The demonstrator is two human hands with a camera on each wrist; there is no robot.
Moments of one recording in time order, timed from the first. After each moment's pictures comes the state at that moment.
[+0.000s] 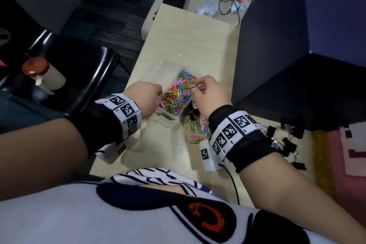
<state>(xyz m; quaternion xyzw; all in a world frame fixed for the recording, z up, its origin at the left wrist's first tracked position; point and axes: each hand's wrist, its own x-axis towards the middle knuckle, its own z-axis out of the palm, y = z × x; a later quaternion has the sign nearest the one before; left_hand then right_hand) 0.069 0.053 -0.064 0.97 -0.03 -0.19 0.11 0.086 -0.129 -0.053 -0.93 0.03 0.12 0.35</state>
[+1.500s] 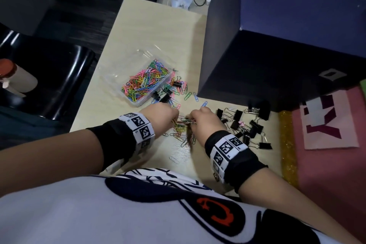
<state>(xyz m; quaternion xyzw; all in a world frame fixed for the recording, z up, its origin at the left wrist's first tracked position) 0.036 -0.073 -0.078 0.94 -0.21 -0.27 0.08 0.021 -0.236 -0.076 -0.95 -0.05 0.27 0.17</state>
